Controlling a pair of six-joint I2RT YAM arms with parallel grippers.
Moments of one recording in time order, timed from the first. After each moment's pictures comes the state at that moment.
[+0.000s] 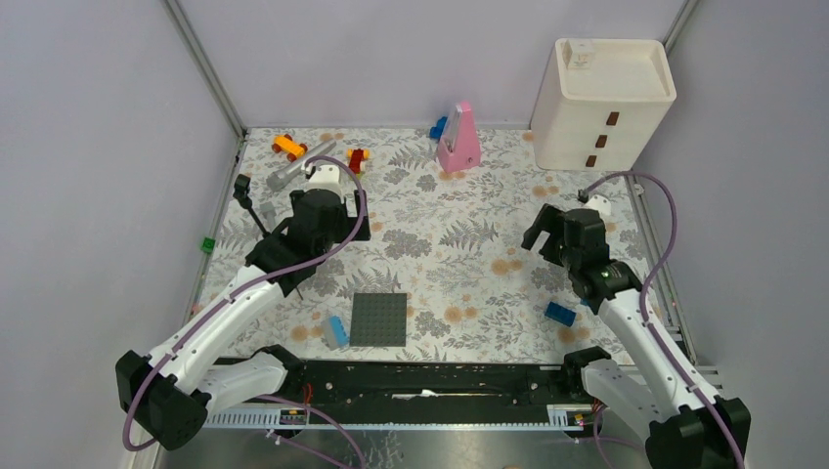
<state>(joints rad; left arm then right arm) -0.58 1.03 0.94 -0.45 -0.41 -0.34 0.25 0.91 0.69 -0.41 0.17 0.57</state>
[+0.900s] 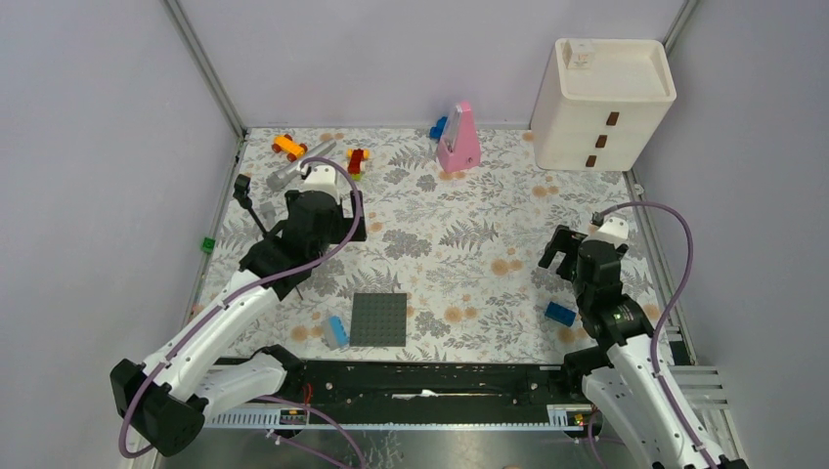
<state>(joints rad) -0.57 1.00 0.94 -0.46 -0.43 -0.31 0.25 0.57 0.50 -0.41 0.37 0.38</state>
